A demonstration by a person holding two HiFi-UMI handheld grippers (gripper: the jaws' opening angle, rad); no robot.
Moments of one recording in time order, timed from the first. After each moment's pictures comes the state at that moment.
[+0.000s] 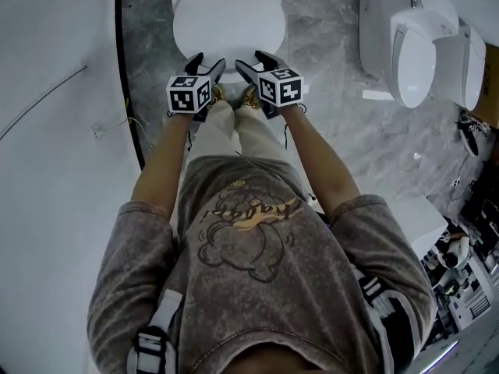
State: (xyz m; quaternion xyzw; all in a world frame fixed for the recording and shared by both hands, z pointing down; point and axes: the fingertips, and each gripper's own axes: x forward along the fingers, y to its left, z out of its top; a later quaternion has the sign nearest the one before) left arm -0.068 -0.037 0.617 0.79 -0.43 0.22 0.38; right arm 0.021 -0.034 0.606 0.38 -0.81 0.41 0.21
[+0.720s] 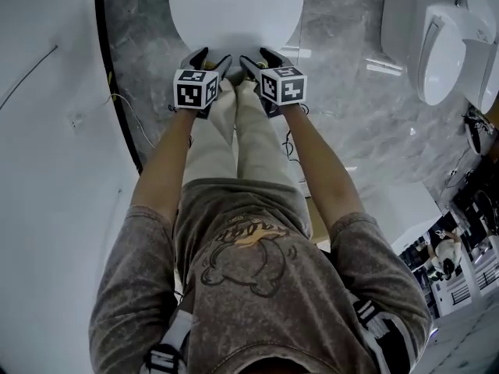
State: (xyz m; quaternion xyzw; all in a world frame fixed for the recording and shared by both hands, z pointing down) left arm -0.075 0.035 0.792 0.75 -0.39 0.28 0.45; right arm 0.009 0.035 0.782 0.37 -0.75 0.47 0.28
